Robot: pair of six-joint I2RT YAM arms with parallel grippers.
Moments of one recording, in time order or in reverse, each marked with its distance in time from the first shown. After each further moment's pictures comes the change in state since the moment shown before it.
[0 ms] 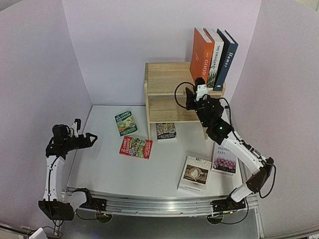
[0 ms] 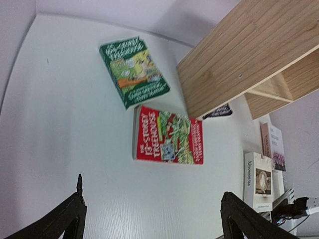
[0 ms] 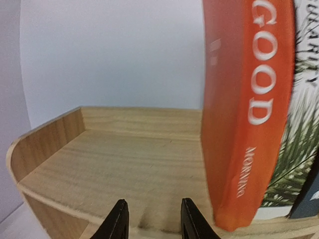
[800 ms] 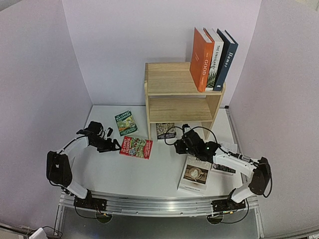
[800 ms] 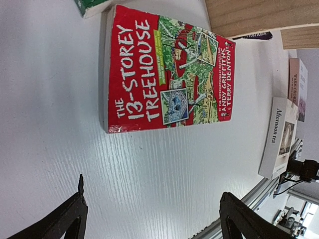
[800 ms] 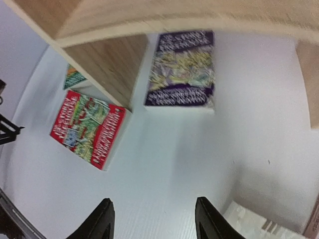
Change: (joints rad) left arm -0.325 0.572 -0.042 0.135 -0.050 -0.038; right arm 0.158 -0.051 -0.440 -0.477 -0.165 0.650
